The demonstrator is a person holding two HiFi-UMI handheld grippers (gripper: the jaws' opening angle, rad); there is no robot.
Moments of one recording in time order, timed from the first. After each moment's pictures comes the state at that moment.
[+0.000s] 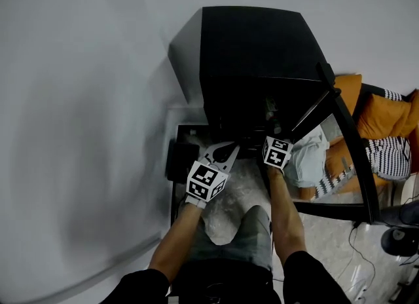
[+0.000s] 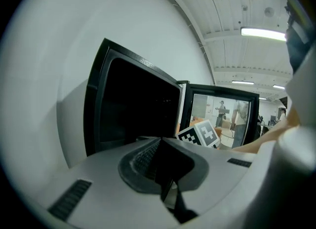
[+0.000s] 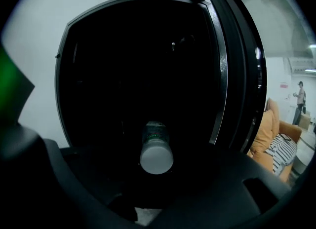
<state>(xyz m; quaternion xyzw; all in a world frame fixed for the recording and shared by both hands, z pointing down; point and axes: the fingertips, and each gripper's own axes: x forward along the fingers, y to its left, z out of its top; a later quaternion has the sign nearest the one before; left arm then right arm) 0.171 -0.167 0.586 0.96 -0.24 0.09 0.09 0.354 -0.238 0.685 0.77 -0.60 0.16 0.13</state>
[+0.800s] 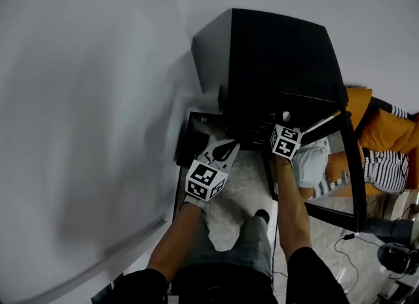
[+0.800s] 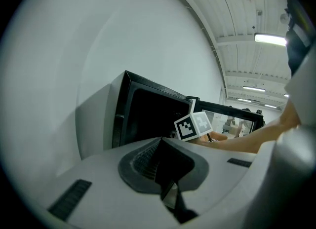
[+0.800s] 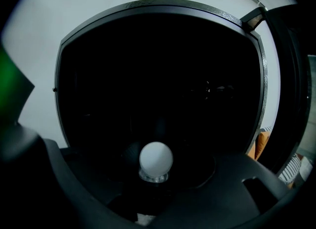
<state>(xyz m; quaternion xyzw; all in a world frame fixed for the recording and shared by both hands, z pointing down) 0.116 -0.177 0.515 0.94 -0.29 0.09 0.13 0.321 -0.285 0.586 0.75 -0.63 0.13 0.14</state>
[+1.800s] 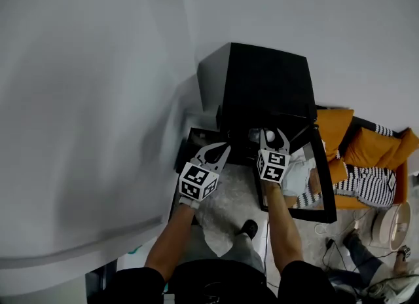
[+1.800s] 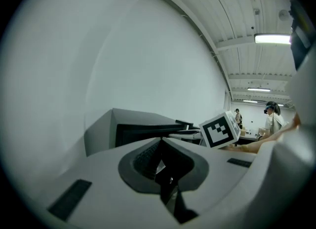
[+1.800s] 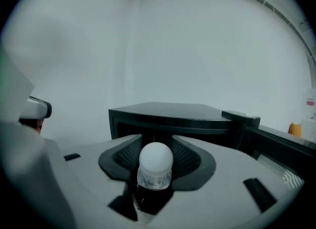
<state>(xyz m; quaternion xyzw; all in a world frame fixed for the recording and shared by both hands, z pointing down) 0.107 -0.142 0.377 0.94 -0.33 0.07 0.11 0.261 -0.202 0.423 0.69 -0.71 0.11 0.12</state>
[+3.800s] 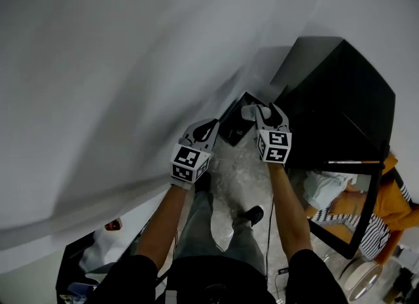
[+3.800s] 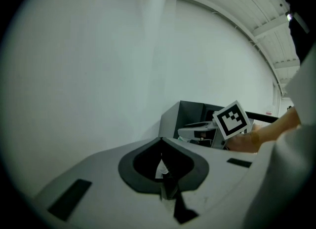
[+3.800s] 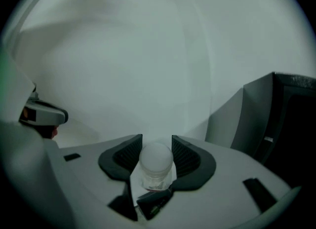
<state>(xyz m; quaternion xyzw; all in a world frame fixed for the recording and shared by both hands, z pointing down) -0.208 -0.118 0.462 0.81 -0.57 0.08 0.14 -0.088 -0.230 0.500 0.44 -0.88 0.10 0.17</state>
